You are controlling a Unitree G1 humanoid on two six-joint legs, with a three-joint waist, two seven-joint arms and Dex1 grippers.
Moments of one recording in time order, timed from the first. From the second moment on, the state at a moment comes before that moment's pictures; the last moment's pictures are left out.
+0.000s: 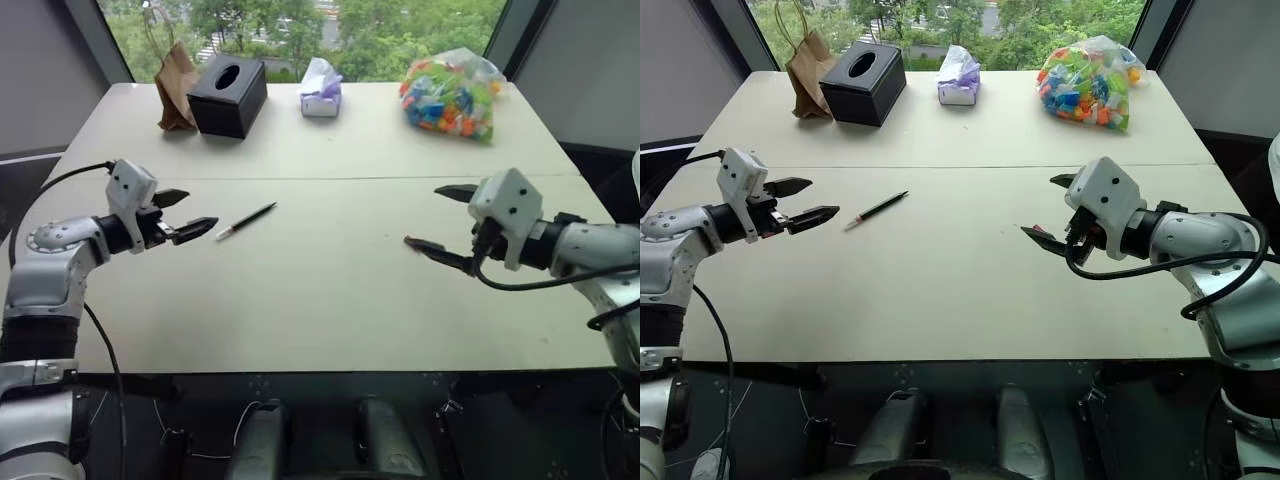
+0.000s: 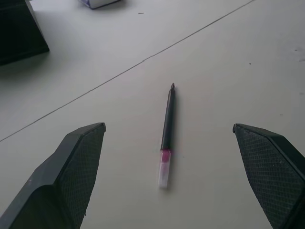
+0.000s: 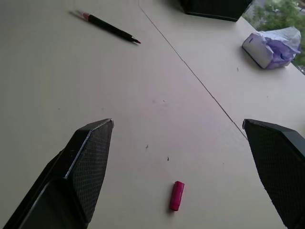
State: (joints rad) left arm -0.62 0.74 0.10 0.43 -0.33 0.29 -0.98; right arm -0.31 -0.86 -0.13 -0.53 0.36 0.64 0.75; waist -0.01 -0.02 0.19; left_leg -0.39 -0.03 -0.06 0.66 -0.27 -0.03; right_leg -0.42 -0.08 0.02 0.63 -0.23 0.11
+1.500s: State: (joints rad) left arm -0.98 0.47 0.01 1.27 0.02 -0.15 -0.91; right arm -0.19 -0.83 -0.17 -0.66 0.32 0.67 0.58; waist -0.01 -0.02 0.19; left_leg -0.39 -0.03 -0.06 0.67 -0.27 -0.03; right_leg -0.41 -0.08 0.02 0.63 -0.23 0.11
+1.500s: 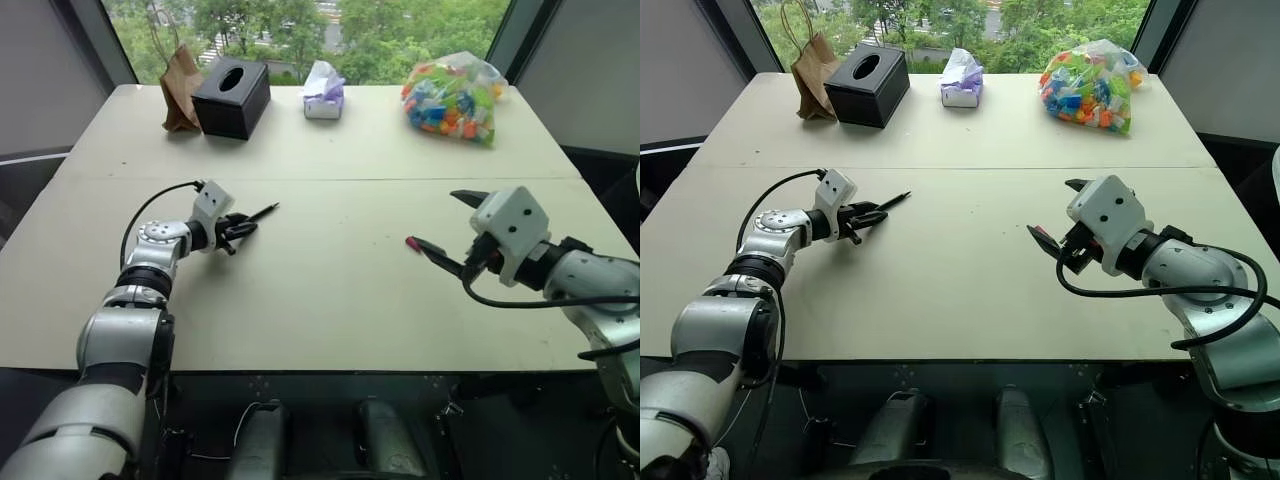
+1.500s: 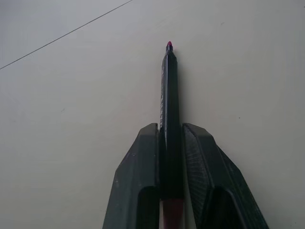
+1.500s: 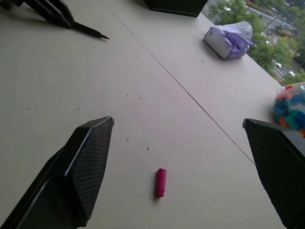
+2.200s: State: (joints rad) left arm -0.94 0.50 0.03 1.12 -0.03 -0.11 -1.10; right arm -0.16 -0.73 -0.16 -0.54 0.30 0.60 0.55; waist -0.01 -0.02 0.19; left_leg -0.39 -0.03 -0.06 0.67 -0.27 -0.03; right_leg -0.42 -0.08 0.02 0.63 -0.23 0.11
